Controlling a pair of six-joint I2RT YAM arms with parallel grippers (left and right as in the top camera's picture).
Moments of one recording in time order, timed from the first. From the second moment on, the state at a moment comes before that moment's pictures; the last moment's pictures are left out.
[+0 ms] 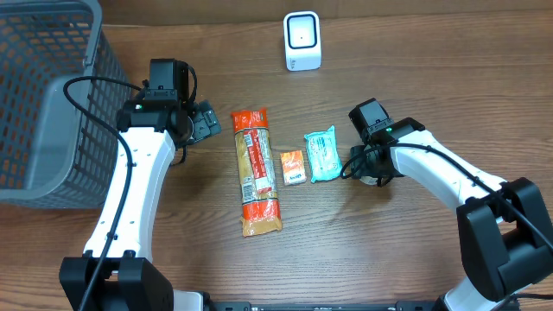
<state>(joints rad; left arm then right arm) -0.02 1.58 1.37 -0.98 -0.18 -0.45 0.43 1.81 1.14 -0.76 0.12 0.41</state>
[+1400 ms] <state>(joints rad) -0.02 1.58 1.37 -0.98 -0.19 -0.45 0.43 1.72 1.87 -1.37 -0.05 0.31</state>
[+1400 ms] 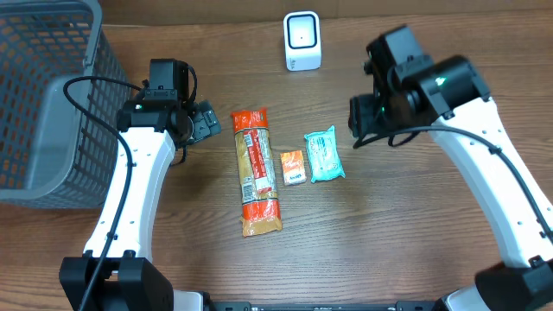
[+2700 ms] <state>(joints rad) -0.02 1.58 1.37 -0.98 -0.19 -0.45 0.43 2.22 1.96 -0.19 0.00 0.23</state>
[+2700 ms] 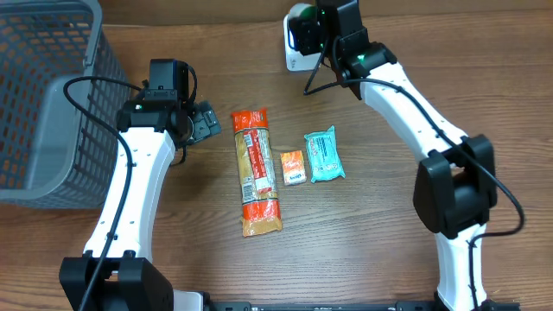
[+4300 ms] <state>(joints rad) -0.02 1.58 1.37 -0.98 -0.18 -0.45 0.43 2.56 1.96 0.43 0.13 0.22</state>
